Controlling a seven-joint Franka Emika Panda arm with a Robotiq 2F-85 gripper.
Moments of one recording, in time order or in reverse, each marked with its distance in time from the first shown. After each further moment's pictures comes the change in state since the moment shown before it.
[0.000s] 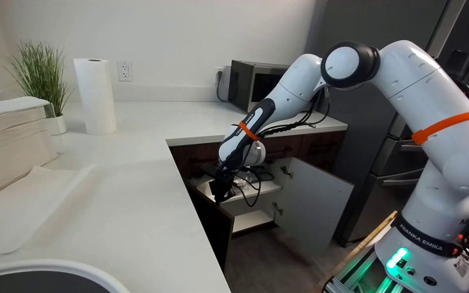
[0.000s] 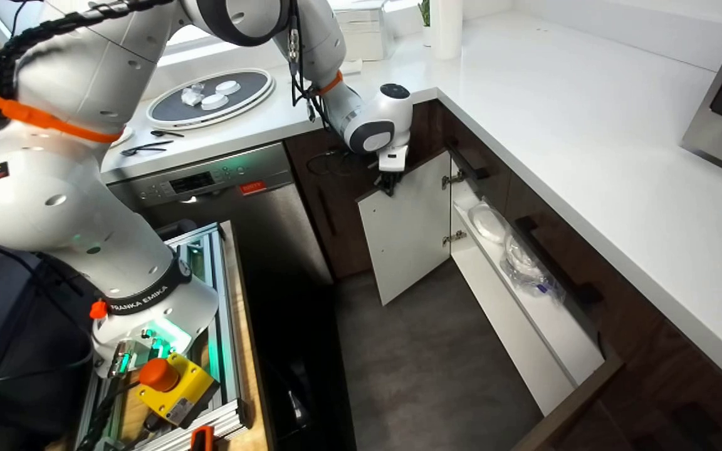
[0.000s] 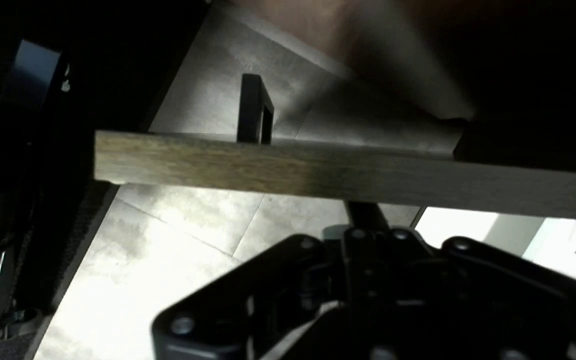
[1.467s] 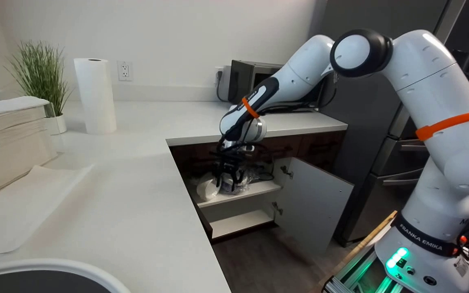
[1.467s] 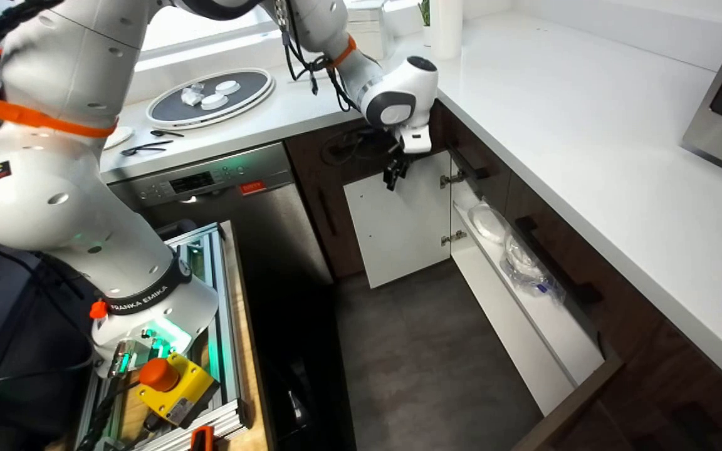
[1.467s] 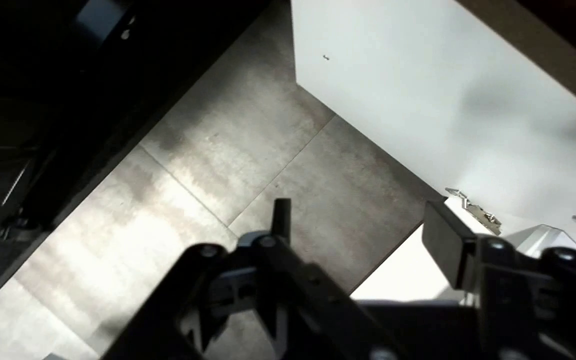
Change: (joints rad) arm 0.021 -0.118 -0.109 0.053 0.063 -0.315 -0.342
